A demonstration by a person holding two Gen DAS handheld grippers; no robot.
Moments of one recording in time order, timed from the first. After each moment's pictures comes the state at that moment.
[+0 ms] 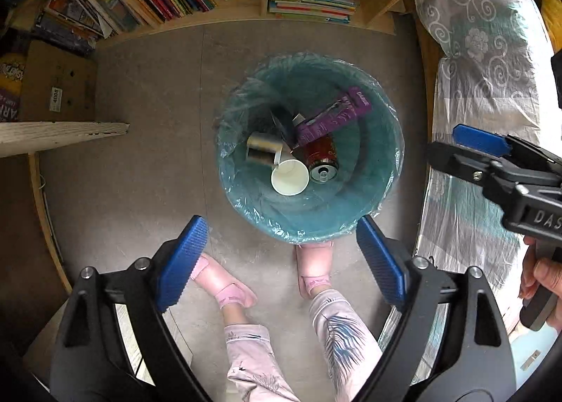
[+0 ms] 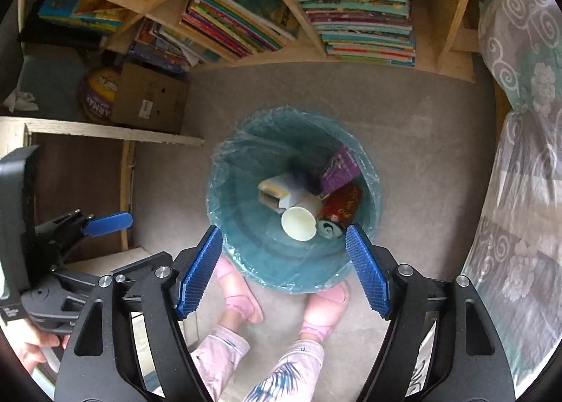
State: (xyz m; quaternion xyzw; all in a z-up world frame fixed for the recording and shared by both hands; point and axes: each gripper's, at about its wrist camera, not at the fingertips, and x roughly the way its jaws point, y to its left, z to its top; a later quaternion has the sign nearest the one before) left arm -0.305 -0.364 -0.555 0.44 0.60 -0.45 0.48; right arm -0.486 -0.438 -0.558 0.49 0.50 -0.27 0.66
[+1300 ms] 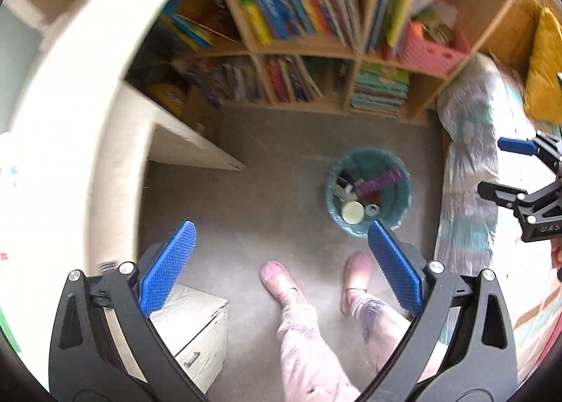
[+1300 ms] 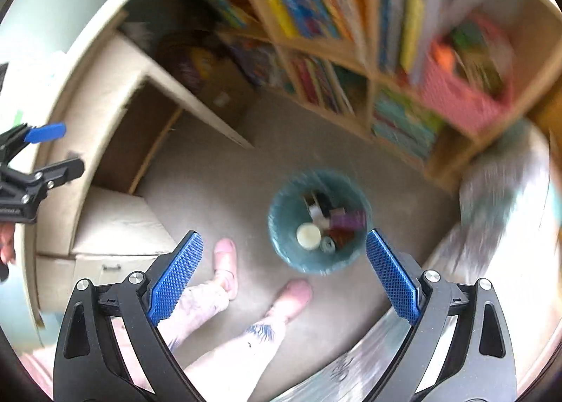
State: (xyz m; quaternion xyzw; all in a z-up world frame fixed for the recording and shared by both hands) left arm -0.231 -0.259 -0.248 0.38 0.49 -0.40 0.67; right arm -0.418 -0.391 -0.288 0.28 0.53 -0.17 0.78
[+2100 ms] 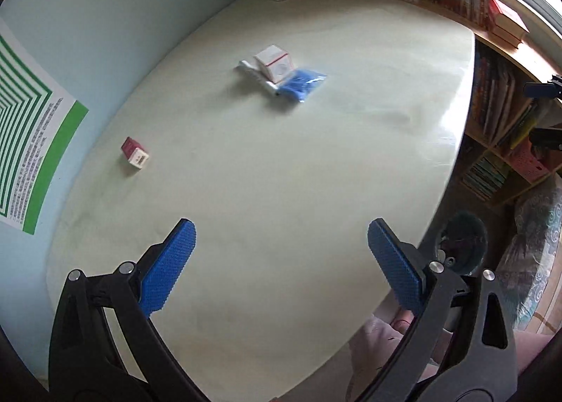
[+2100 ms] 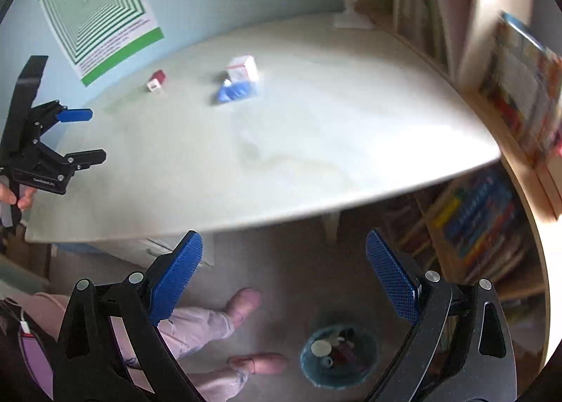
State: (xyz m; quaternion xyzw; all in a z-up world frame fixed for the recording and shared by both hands) left arm -0.056 -0.025 -0.107 0.27 0.47 -0.22 0.81; right arm -0.148 -0.285 -0.114 0.05 0.49 0.09 0.87
